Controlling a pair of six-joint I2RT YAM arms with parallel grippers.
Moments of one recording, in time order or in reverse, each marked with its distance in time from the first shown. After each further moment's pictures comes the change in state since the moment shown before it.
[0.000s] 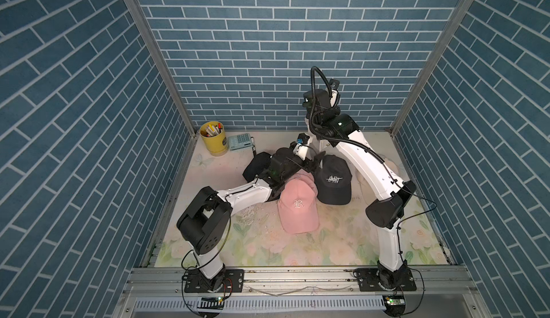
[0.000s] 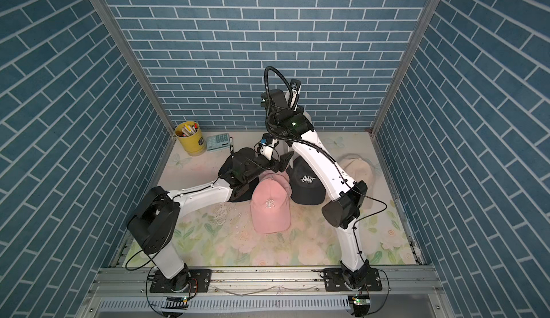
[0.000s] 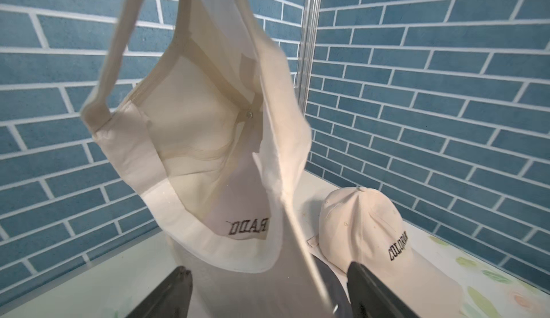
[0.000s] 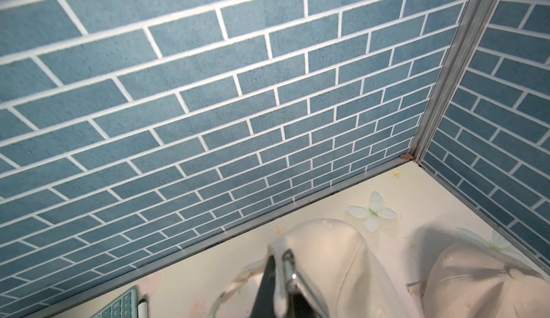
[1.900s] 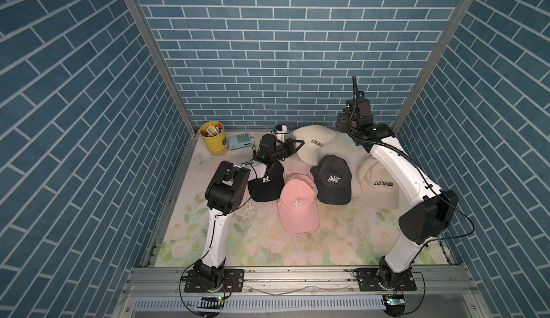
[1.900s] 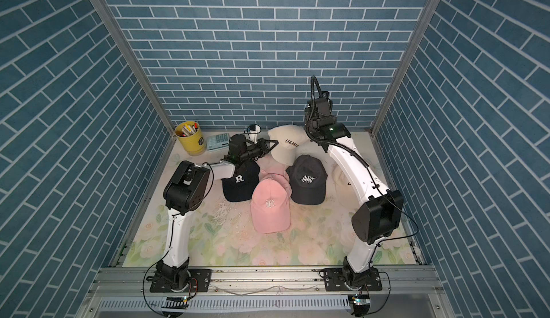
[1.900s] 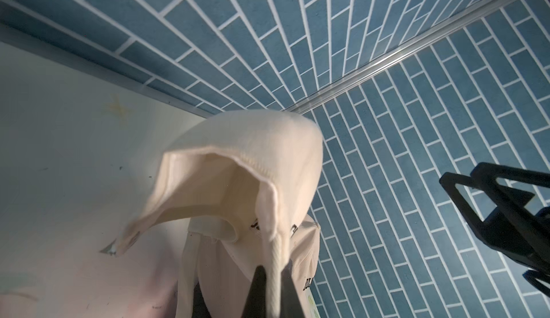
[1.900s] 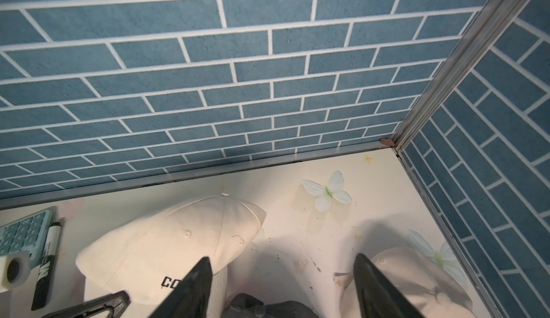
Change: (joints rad) left arm 0.330 0.454 0.261 0.131 0.571 -0.991; right arm -0.303 -0.340 -0.631 0.196 -0.428 -0.286
